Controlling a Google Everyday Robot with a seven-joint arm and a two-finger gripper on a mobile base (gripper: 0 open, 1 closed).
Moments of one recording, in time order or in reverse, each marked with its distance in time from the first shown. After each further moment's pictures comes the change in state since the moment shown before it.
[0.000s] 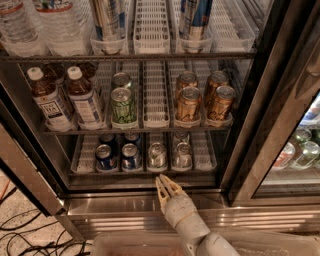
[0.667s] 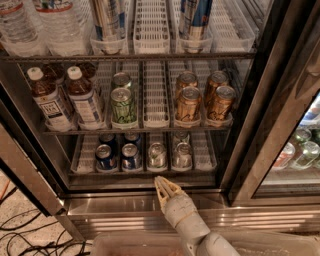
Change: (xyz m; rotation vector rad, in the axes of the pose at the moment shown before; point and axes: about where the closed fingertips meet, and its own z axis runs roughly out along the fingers) arm 0.000 0.000 0.000 0.000 0.000 0.000
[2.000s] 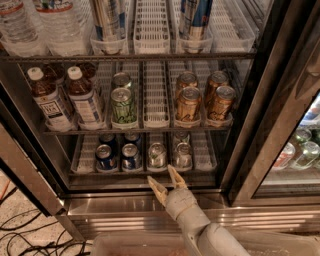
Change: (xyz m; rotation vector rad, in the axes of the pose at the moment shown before) arm -0.001 -0.009 0.017 -0.022 0.011 0.055
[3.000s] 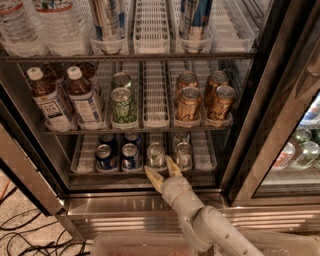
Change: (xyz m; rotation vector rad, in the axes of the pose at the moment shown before) arm 0.004 -0.009 0.043 -0.029 0.016 0.040
